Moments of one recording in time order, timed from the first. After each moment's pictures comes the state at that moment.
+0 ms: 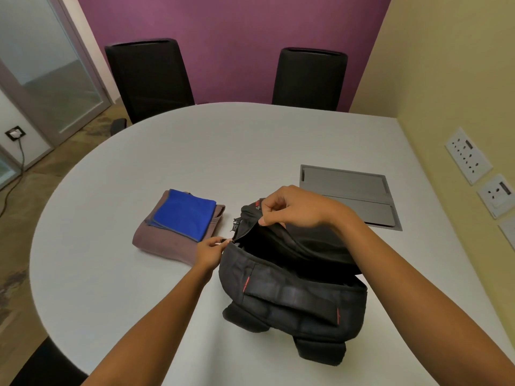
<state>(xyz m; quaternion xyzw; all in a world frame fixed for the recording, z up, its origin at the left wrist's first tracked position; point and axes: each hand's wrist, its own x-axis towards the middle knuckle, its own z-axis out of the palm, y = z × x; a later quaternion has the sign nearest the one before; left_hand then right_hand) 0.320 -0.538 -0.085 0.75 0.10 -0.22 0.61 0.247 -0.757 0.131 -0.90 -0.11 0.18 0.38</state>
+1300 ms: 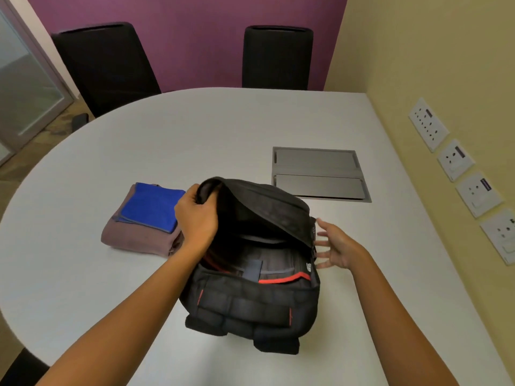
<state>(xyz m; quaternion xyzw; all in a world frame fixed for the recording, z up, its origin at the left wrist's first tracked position) 0.268 -0.615 0.035 0.79 -0.01 0.09 0.61 0.126 -0.861 -0.005 -0.54 0.47 0.14 0.69</state>
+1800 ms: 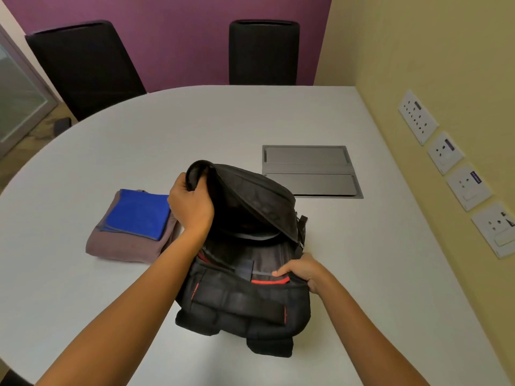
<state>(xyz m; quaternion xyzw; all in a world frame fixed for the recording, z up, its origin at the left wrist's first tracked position) 0.297 -0.660 0.041 0.76 0.04 0.11 0.64 0.126 -0.816 -0.050 -0.58 0.48 0.20 0.63</state>
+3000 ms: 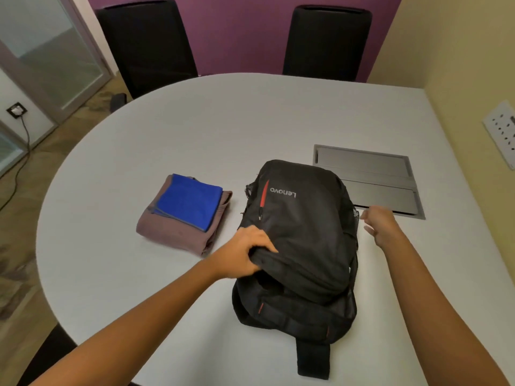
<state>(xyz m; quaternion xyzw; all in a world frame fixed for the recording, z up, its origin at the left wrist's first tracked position) 0.315 -0.554 -0.051 0.77 -0.48 -0.17 0.38 0.246 -0.891 -0.023 -0.60 0.56 -0.03 0.57</state>
